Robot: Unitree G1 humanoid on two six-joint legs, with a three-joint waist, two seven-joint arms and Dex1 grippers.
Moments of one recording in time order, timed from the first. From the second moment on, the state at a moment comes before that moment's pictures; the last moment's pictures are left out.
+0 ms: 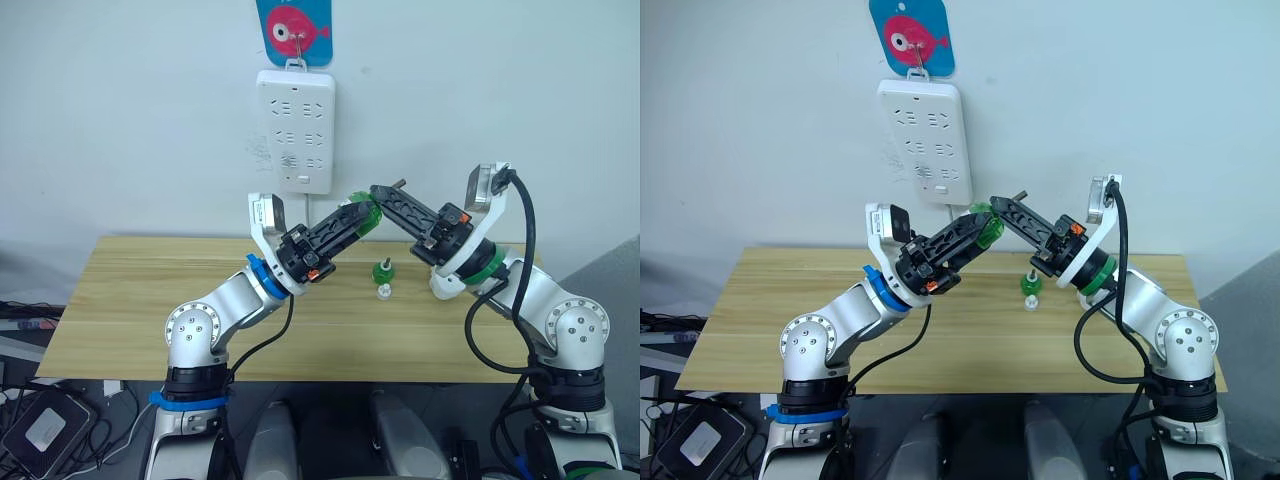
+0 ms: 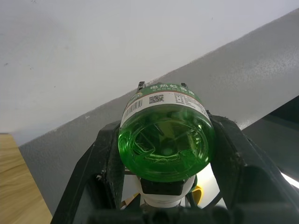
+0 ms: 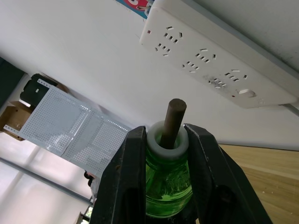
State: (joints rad) left arm -0.42 0.19 0.12 -0.15 -1.69 0.95 -0.24; right arm -0.44 -0.36 -0.10 -0.37 1.72 0.79 -0.07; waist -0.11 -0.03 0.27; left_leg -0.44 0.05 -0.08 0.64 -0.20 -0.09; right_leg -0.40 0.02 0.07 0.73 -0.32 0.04
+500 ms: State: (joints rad) left arm -0.36 0.29 0.13 -0.19 -1.67 0.96 -0.26; right arm -0.35 -0.60 -0.15 -0.31 1.62 0.82 -0.06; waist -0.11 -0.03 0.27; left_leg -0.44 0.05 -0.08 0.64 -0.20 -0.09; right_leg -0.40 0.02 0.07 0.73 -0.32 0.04
